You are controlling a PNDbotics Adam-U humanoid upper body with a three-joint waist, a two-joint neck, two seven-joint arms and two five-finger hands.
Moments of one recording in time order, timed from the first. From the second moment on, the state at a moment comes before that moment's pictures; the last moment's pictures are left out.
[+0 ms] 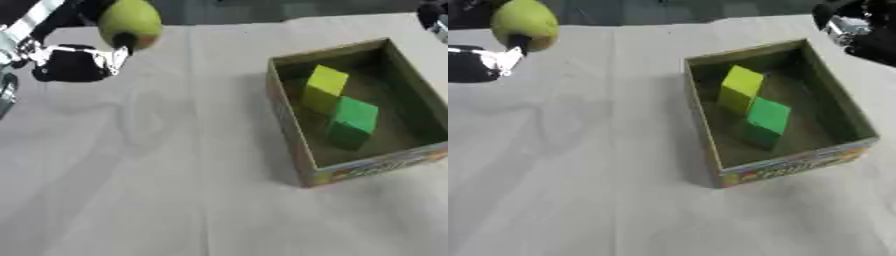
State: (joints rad) left arm -0.76 0.71 -0.29 -1.89 -0.34 0.34 -0.16; right arm -0.54 -0.77 0.02 -1.81 -0.15 0.18 0.05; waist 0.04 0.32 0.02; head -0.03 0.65
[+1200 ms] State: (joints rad) left arm -0.73 0.57 -0.31 -1.92 -0.42 0.31 -0.09; right arm -0.56 -0.76 0.02 -1.82 -0.16 0.18 0.05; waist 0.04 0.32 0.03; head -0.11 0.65
